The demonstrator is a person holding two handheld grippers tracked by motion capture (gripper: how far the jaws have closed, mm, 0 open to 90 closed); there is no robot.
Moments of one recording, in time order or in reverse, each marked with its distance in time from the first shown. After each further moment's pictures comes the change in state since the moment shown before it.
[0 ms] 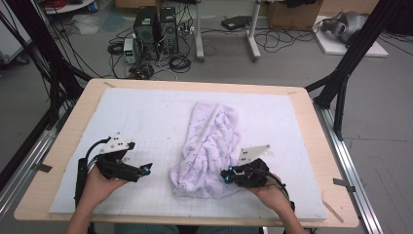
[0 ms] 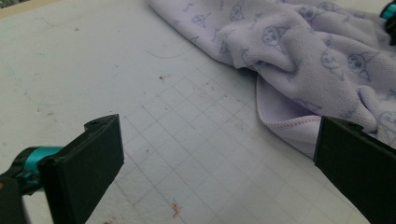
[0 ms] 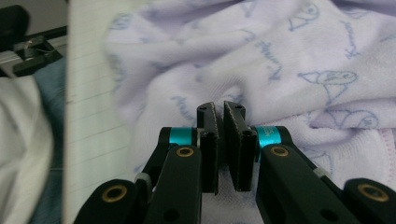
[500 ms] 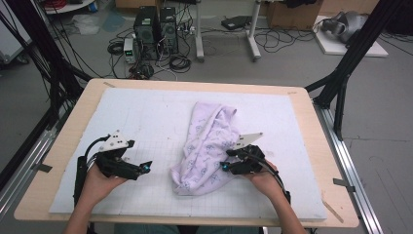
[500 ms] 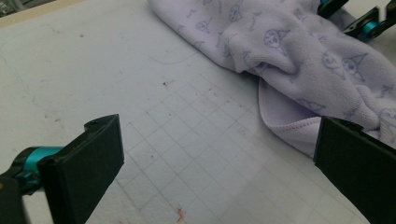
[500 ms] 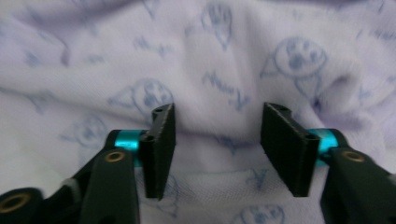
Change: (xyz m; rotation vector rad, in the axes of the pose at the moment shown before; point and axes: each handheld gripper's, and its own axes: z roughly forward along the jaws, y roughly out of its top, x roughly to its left) left arm 0.001 0.006 -0.002 0.000 0.005 0.010; right arm -0.040 0.009 0.020 0.074 -0.179 0.053
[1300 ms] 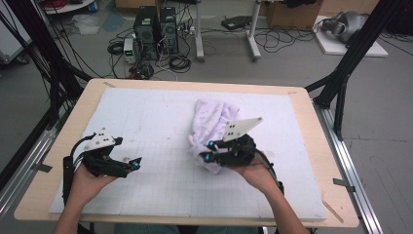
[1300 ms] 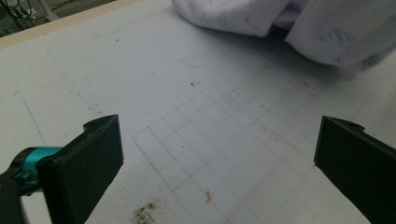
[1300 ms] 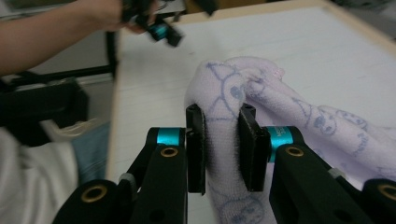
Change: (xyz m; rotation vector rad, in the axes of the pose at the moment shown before) left arm 0.012 -0.001 -0.024 -0.033 0.058 -0.016; right arm 0.047 0.085 -0.049 -0.248 0.244 -0.139
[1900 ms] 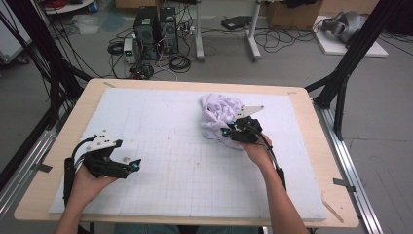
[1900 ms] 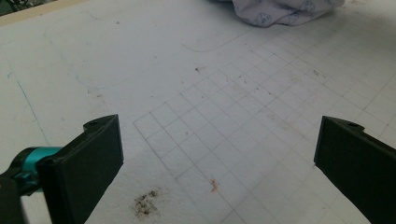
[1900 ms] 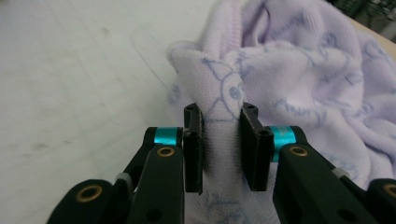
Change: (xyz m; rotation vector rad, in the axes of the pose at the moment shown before) left arm 0.006 -0.011 0.006 0.029 0.005 -0.026; right arm -0.113 -0.066 0.018 0.128 -0.374 0.150
